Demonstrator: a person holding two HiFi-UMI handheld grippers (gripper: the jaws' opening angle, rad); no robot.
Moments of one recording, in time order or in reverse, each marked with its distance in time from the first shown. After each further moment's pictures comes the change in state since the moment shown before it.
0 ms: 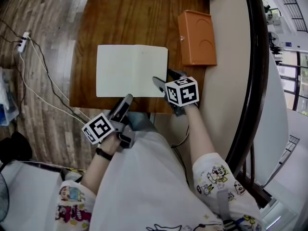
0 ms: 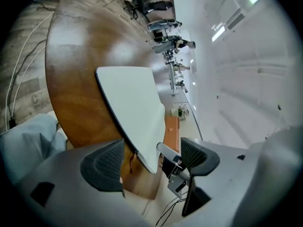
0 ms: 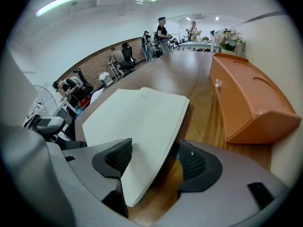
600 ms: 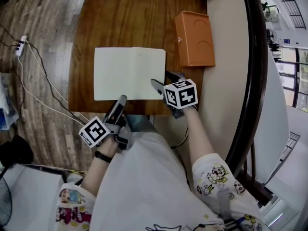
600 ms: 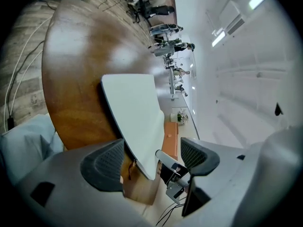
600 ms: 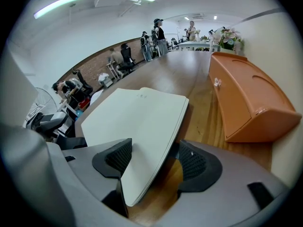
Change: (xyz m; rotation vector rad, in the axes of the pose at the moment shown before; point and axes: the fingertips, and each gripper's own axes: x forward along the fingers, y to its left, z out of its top) left arm -0.003 -0.008 0.011 -0.052 -0.054 -0.036; right arm -0.006 -0.002 -0.002 0.017 -0.004 0.004
